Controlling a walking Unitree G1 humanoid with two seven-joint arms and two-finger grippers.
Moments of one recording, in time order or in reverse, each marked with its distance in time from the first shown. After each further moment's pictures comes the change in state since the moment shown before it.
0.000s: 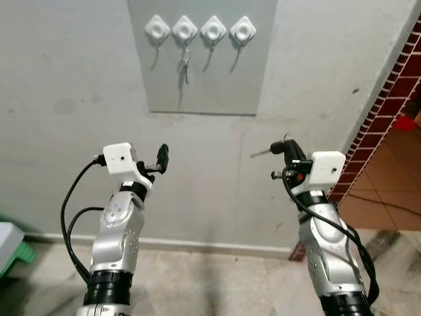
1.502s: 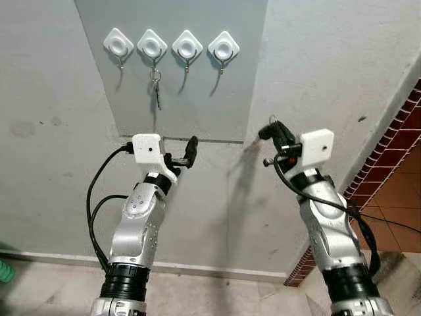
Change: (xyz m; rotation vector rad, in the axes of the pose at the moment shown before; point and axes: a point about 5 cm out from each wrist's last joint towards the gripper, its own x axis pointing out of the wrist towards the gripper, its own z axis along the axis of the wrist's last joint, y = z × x) left arm 0.008 -0.046 0.012 0.043 -0.047 -0.202; right arm 0.040 0.015 0.025 -0.093 -0.091 0.251
